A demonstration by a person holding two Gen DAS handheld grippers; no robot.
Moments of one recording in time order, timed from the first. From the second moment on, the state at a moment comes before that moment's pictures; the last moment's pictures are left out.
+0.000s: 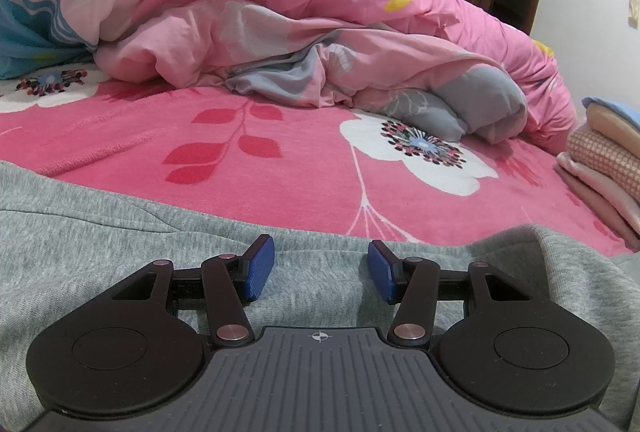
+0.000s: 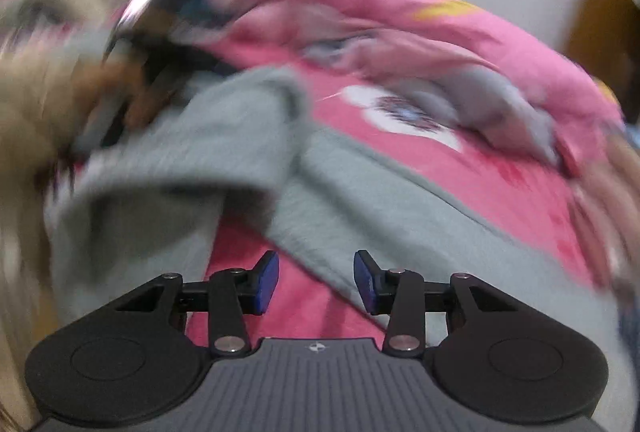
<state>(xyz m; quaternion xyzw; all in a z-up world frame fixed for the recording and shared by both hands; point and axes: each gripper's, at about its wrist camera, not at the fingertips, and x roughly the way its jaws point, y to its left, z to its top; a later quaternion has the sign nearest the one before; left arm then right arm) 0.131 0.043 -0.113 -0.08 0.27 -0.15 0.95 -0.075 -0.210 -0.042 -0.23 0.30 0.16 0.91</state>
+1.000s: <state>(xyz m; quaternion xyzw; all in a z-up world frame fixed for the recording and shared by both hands) 0.132 0.045 -0.111 -0.09 0.28 -0.15 0.94 -0.081 -0.233 -0.038 -0.15 0.35 0.14 0.92</state>
